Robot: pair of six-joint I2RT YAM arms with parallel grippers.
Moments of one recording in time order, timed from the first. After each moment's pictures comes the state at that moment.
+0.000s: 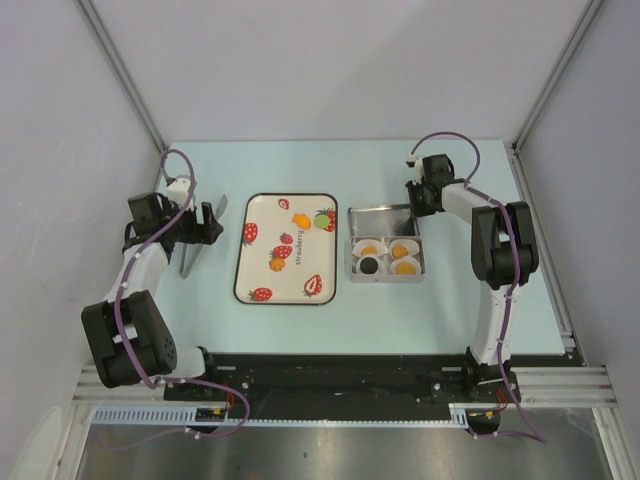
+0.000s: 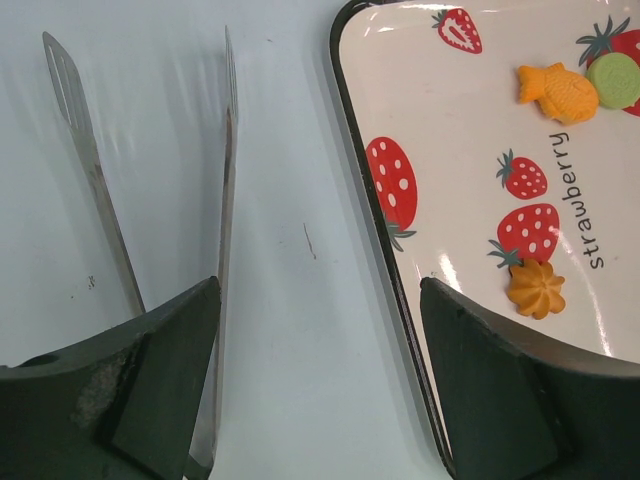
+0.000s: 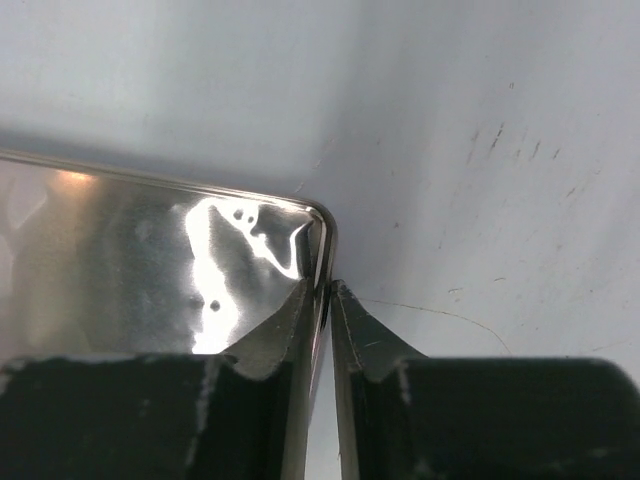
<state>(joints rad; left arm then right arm) 0.29 1.36 0.85 -0.17 0.55 0.23 0.16 2.07 1.44 -0.30 -0.09 -0.07</state>
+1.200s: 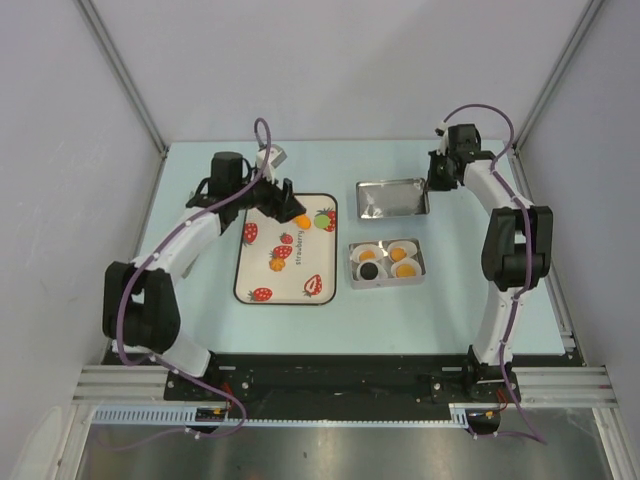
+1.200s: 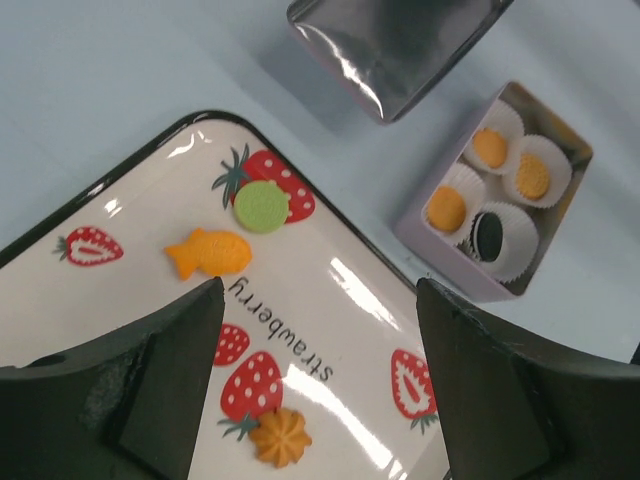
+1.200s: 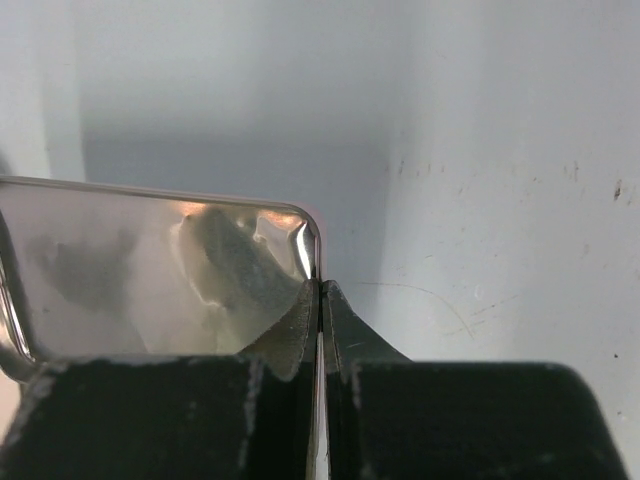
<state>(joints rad) -0.23 1.52 1.13 -0.18 0.64 0.11 0.06 2.05 1.69 -0.53 -0.17 0.12</state>
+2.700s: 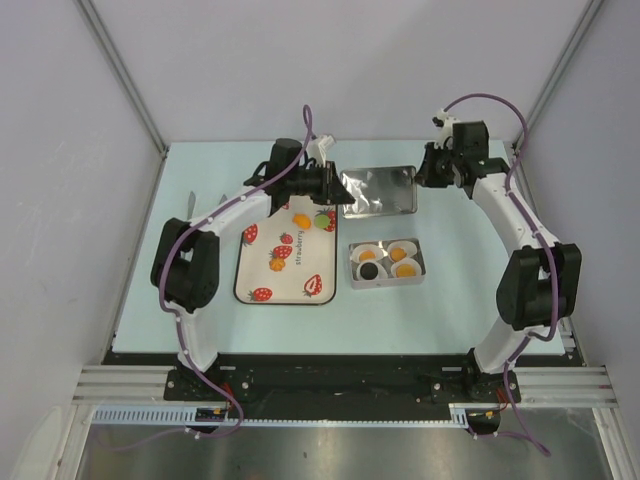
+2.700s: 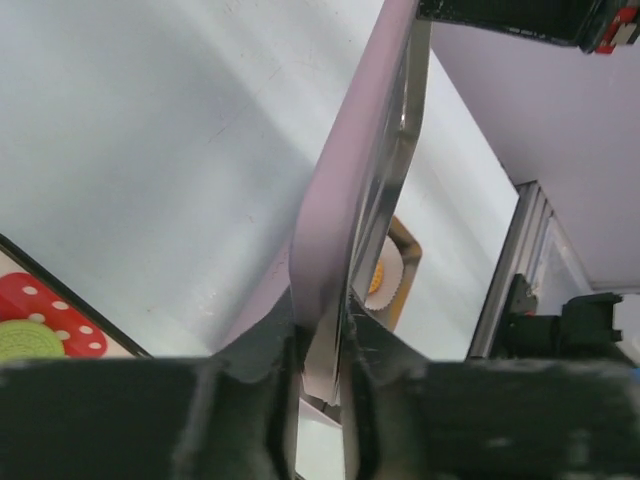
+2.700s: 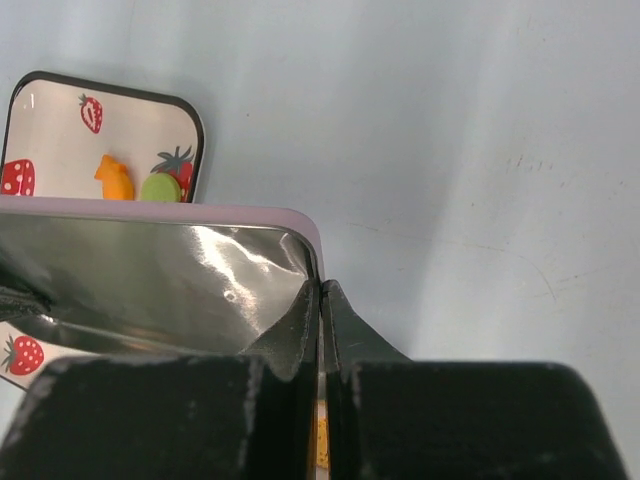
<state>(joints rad) -0.46 1.91 1.48 -0.06 0.72 -0.39 0.14 1.71 1.52 -0.49 -0.30 0.16</state>
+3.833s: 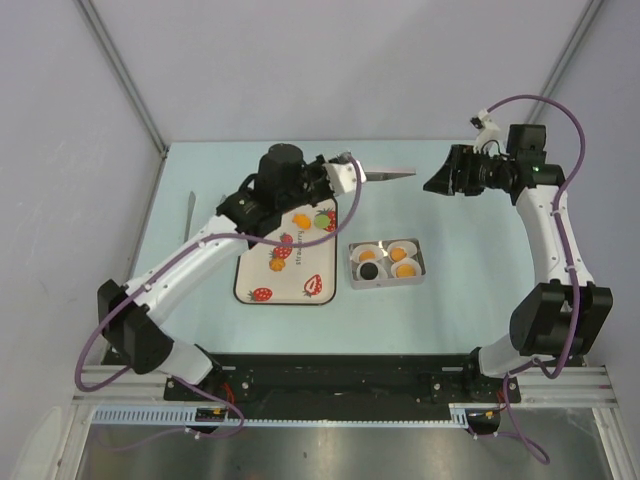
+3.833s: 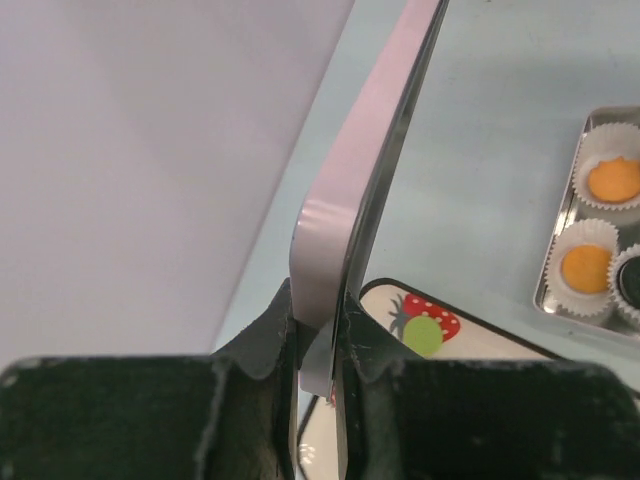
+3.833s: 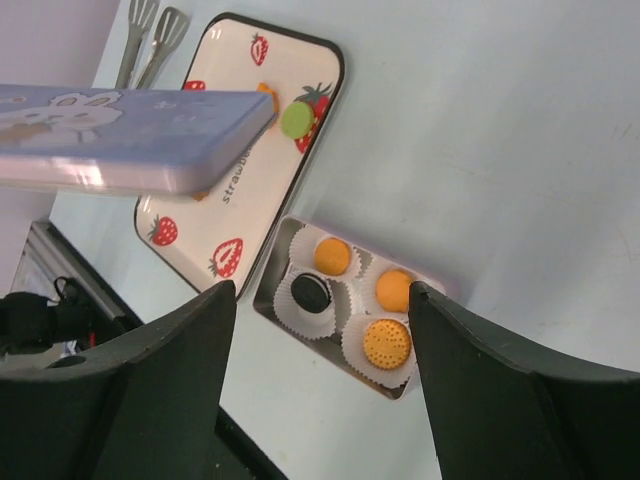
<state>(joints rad) -0.67 1.49 1.44 -0.25 0.17 0.66 -0.08 1.52 1.50 -0.71 -0.78 0.02</state>
